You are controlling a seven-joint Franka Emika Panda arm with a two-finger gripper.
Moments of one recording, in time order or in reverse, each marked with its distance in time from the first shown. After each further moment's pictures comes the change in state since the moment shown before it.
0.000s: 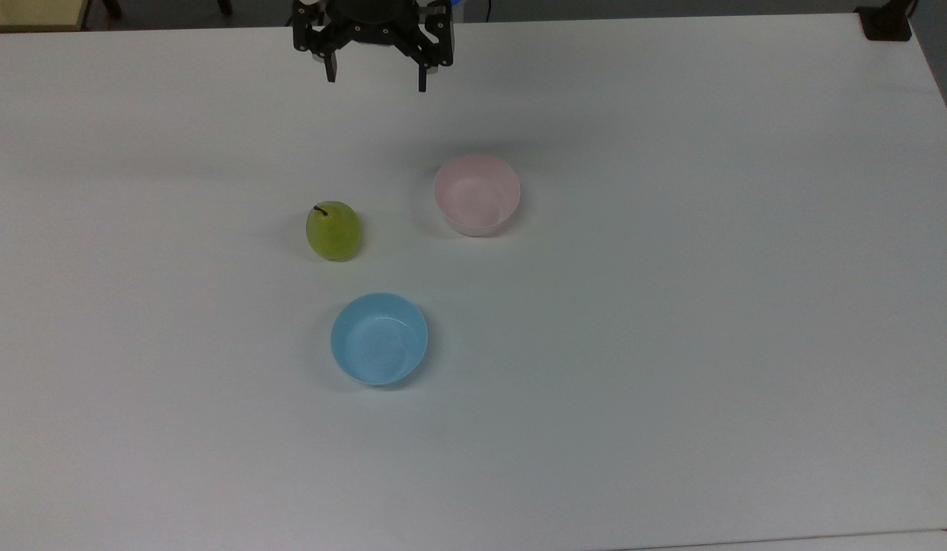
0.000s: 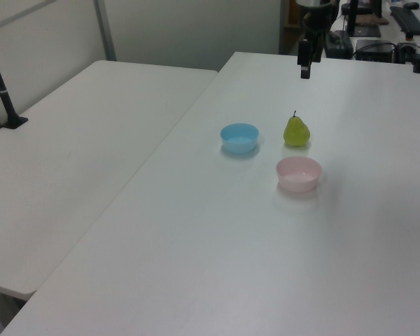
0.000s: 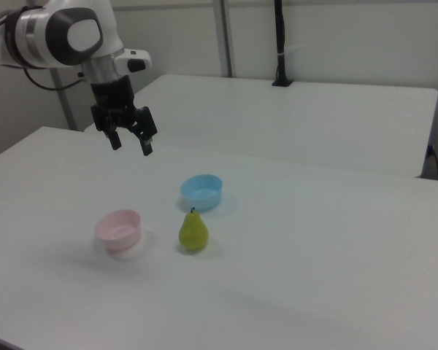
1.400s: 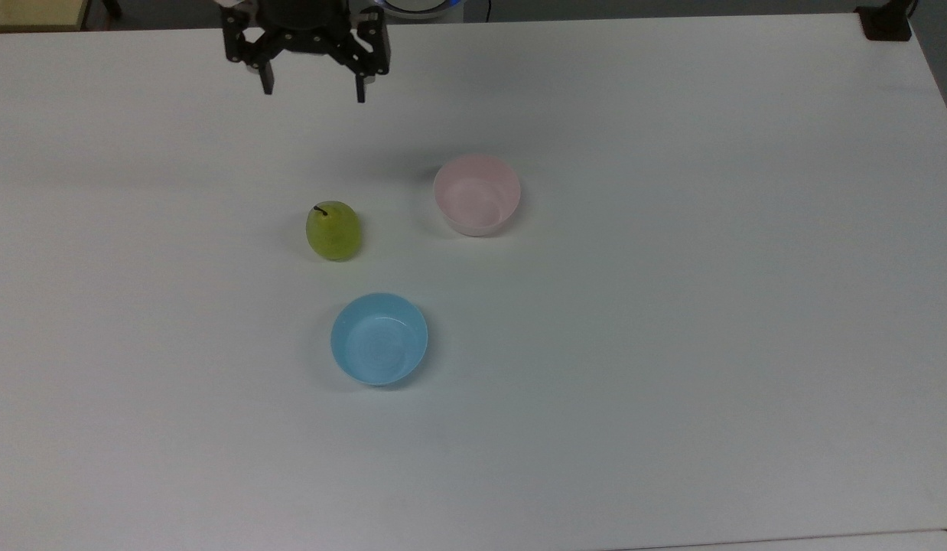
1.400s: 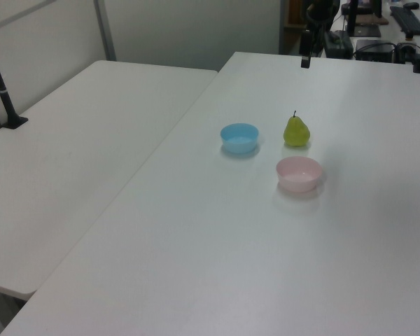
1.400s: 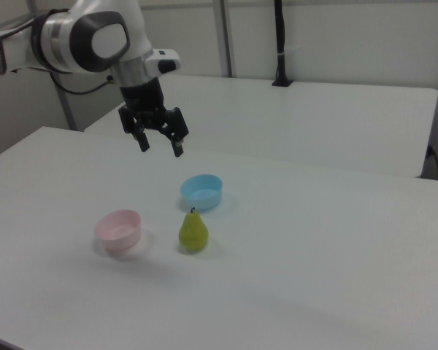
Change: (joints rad) arm -0.105 0.015 -0.007 0.000 0.000 0.077 -0.140
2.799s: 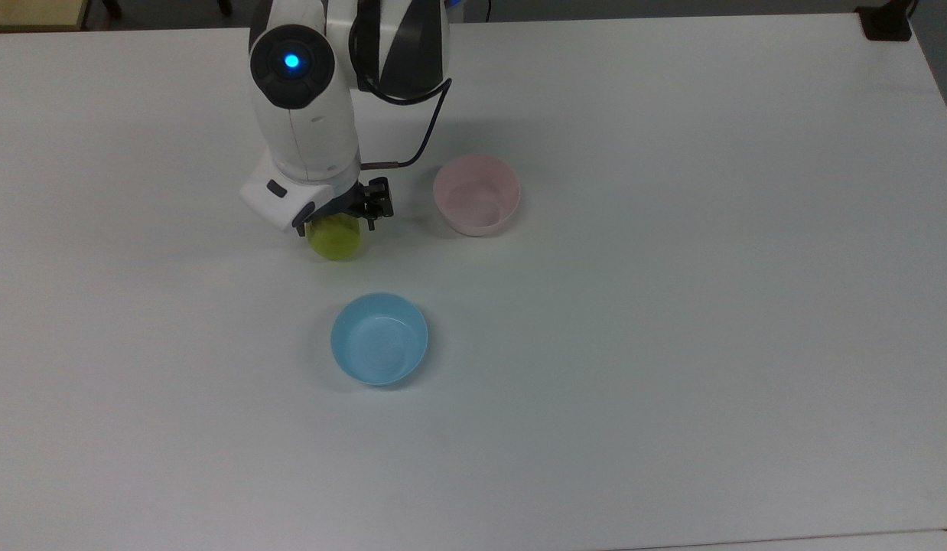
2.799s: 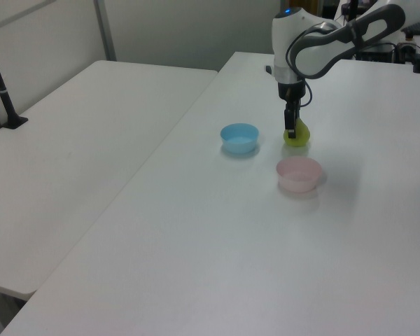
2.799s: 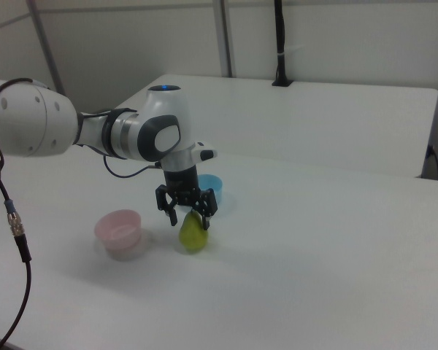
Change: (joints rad) arm -0.018 0.338 0.006 -0.079 -0.010 0.267 -0.151
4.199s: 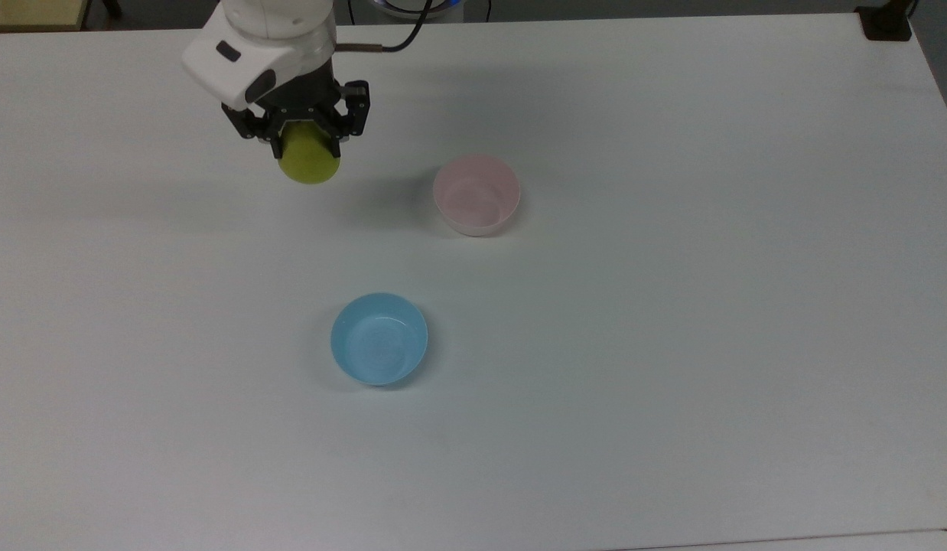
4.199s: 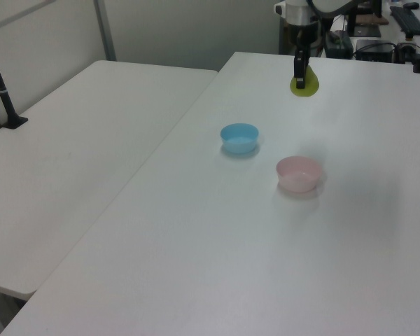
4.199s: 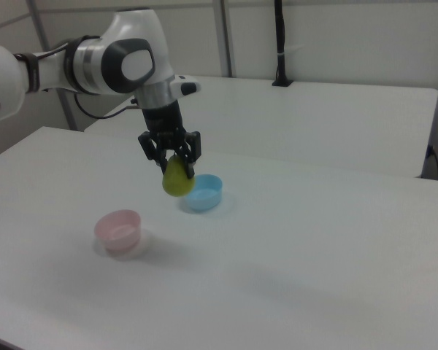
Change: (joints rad) arm 0.006 -0.204 -0.005 0.118 -0.024 -0.246 0.010
